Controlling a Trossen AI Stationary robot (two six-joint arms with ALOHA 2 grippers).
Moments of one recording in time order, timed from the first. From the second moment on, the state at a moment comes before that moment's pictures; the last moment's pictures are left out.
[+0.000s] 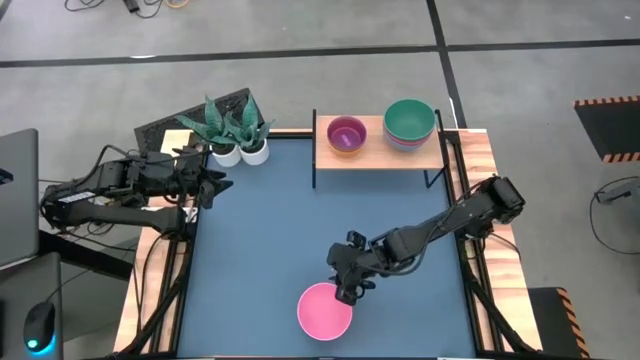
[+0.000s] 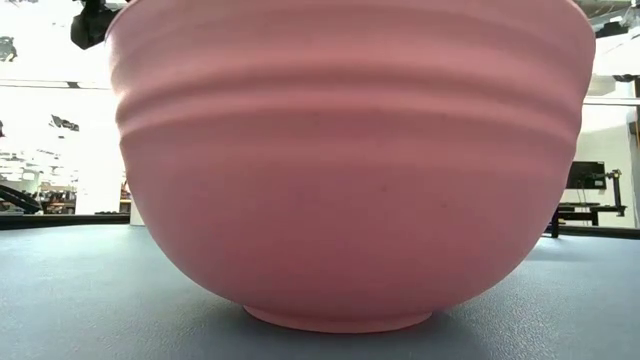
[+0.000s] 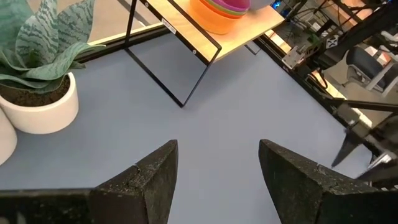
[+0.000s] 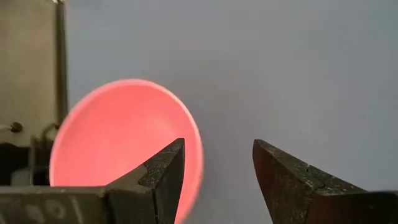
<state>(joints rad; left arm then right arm) 0.10 0.60 0.97 -0.87 -0.27 -0.68 0.41 1.78 1.42 -0.56 0.21 0.64</state>
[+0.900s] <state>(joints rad) 0.10 0.60 0.97 -0.91 -0.27 -0.70 0.42 2.00 1.42 -0.47 0.10 0.73</state>
